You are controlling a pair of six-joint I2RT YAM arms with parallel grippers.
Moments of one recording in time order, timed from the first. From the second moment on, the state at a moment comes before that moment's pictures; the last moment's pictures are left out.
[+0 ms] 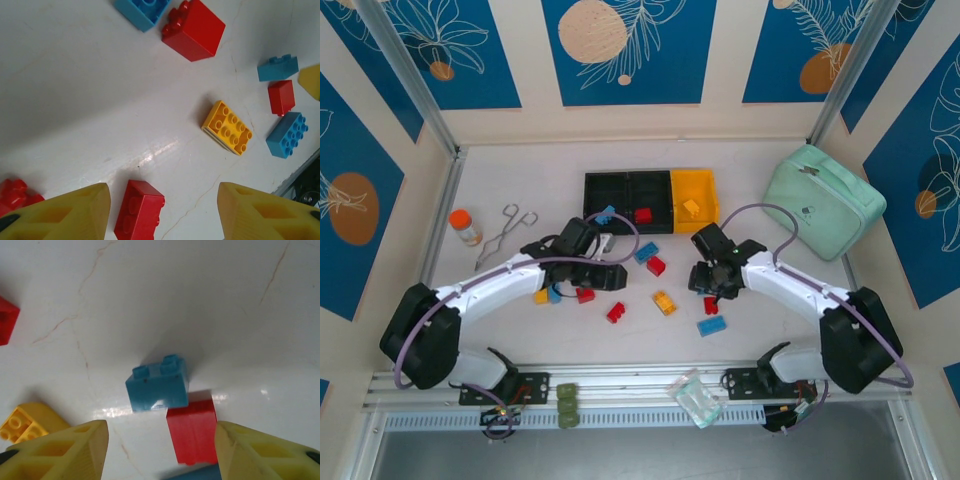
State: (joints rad) left arm -0.67 1.39 0.85 -0.47 0.36 -0.52; right arm 0.56 1.34 0.79 -0.77 0.06 0.76
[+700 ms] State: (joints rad) left arm -0.69 1.33 0.78 -0.44 0.31 -0.59; right arm 0.59 1.48 0.92 -0.76 0.08 0.70
